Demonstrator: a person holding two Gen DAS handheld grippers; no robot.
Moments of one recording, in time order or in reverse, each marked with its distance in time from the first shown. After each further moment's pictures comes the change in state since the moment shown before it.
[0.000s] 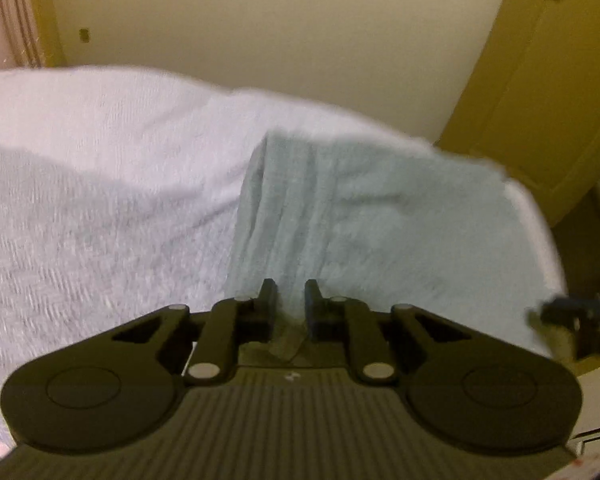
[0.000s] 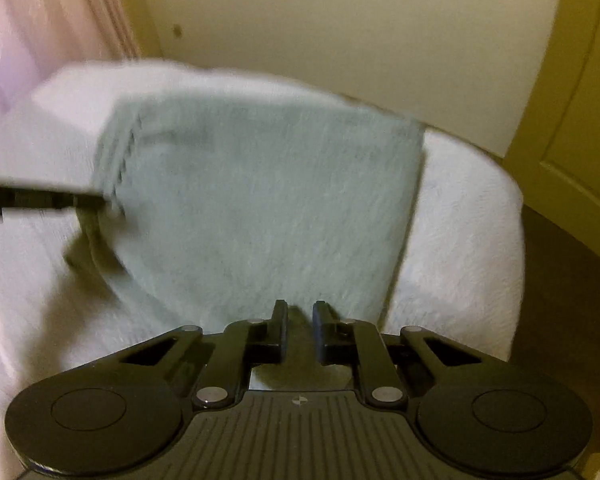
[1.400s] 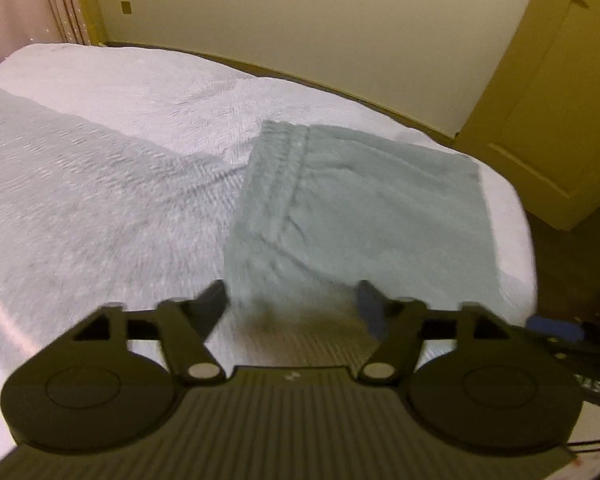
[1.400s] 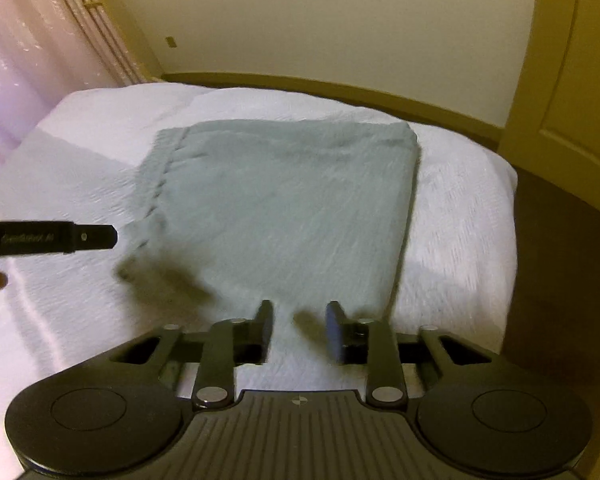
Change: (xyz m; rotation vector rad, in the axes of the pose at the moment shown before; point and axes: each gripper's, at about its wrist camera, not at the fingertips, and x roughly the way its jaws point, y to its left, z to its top) left arm -0.072 -0.054 -0.020 -0.080 0.100 0.118; right arm -0.041 0.030 -0.011 0.079 0.117 0.048
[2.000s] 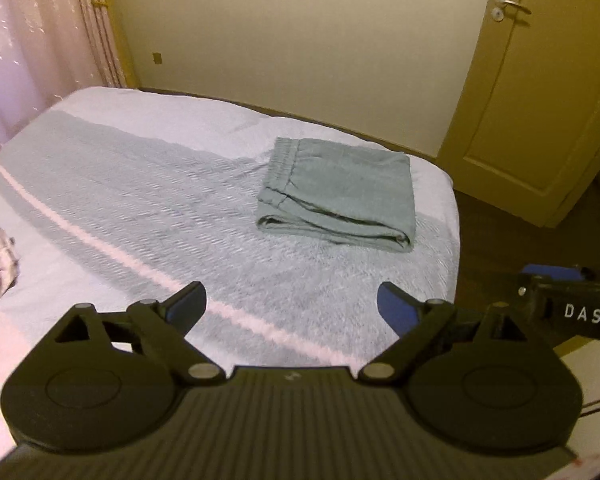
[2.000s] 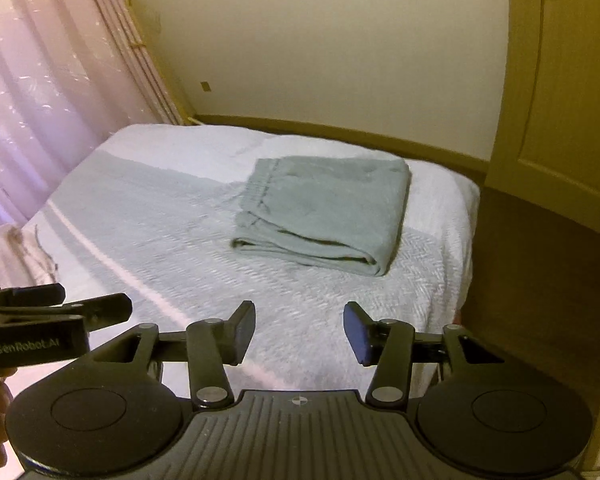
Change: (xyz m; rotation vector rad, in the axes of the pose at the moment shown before) left arm -0.266 -0.035 -0.143 0.029 -0.139 0.069; right arm -0.233 0.089 -0.109 -0.011 -0.159 0.016
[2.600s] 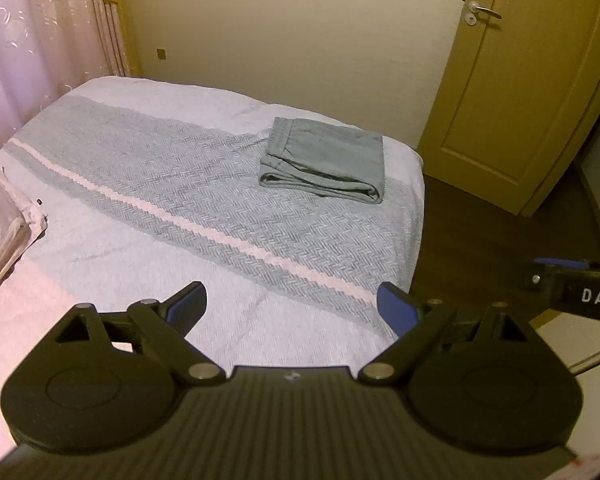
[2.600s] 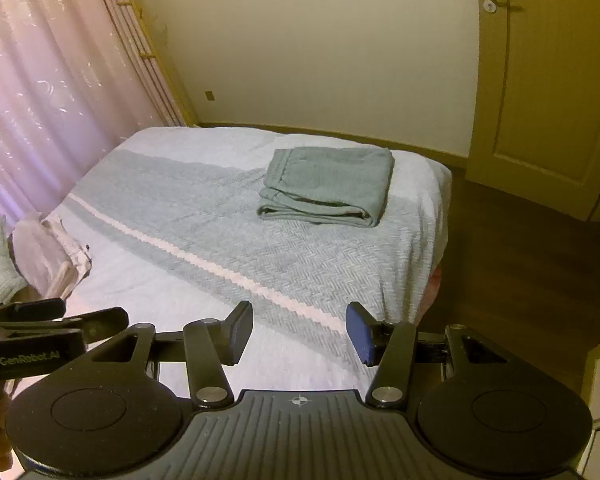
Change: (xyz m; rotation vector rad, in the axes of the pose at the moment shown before) left arm -0.144 0.004 -0.087 -0.013 0.001 -0.032; right arm -0.135 0.045 -0.079 0.024 -0.023 -0.019
